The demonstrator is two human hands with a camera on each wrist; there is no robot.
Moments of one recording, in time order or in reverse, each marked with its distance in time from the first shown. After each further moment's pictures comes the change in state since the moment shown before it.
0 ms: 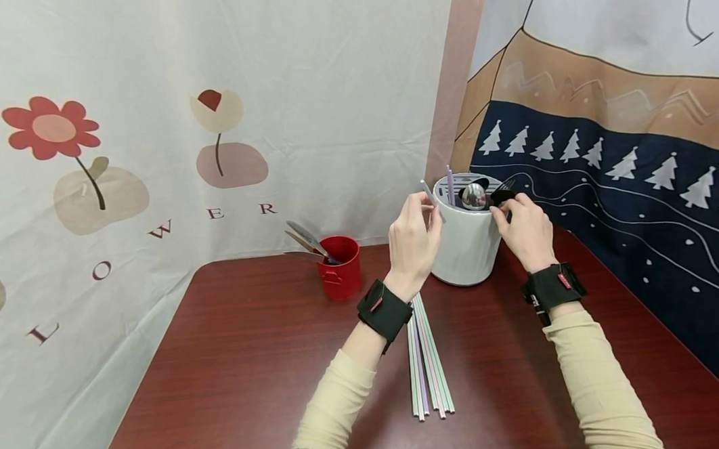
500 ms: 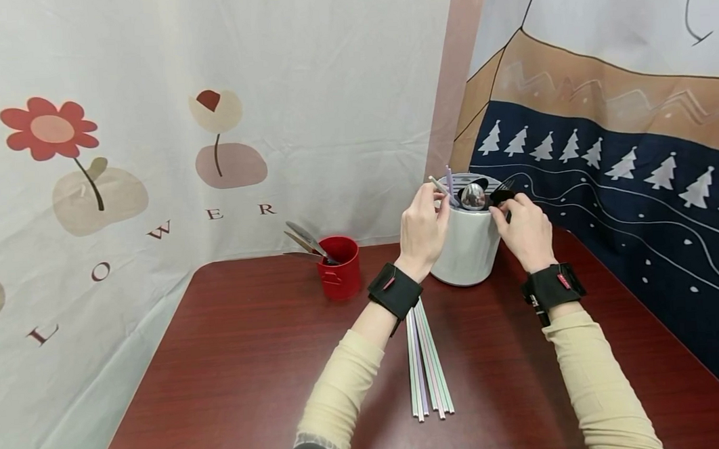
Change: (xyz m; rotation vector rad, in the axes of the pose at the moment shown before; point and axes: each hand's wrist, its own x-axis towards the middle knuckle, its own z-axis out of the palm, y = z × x) left_hand 0.015 -0.006 0.028 -0.033 -0.035 0.061; right_hand 0.000 0.001 0.001 0.001 -0.001 0.000
